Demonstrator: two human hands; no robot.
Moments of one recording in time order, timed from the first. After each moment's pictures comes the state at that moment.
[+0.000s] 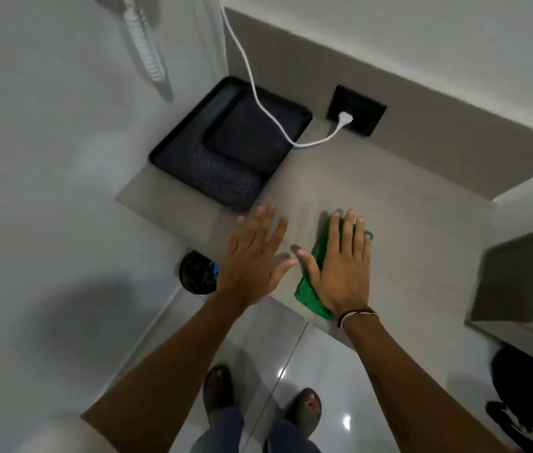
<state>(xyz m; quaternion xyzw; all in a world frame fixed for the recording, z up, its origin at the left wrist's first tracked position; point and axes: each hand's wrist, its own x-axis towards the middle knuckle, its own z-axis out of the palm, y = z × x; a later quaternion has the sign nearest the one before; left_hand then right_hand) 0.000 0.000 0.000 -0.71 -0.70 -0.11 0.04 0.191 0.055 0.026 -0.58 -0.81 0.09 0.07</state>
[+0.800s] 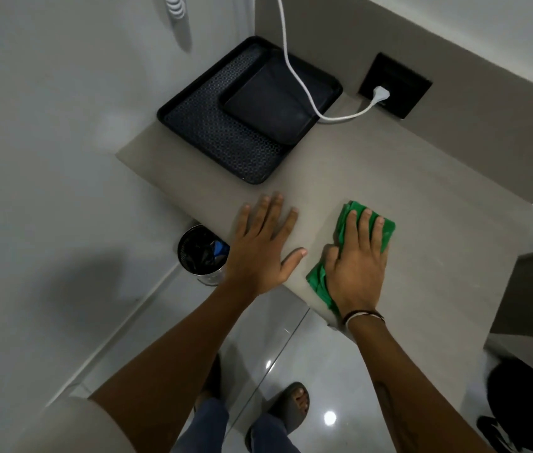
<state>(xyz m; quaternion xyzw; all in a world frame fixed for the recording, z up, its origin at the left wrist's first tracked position) 0.005 -0.009 -0.056 -0.67 -0.73 -0.10 0.01 0.187 0.048 -0.018 -0.62 -0.77 0.11 0.11</state>
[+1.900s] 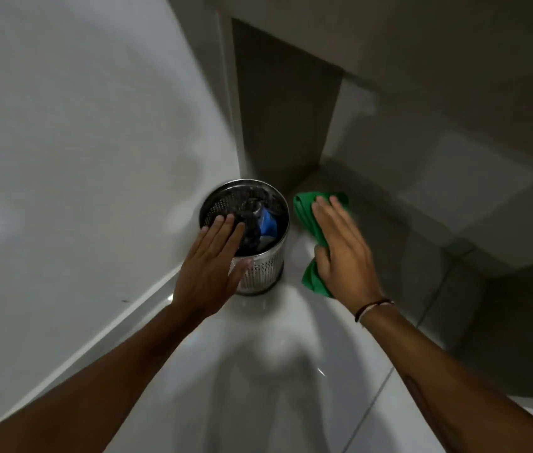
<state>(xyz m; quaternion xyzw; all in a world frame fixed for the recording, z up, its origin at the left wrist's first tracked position) -0.174 -0.139 -0.484 -0.59 -0.79 -0.15 0.02 0.046 0.018 -0.444 -0.31 -0.89 0.17 0.29</state>
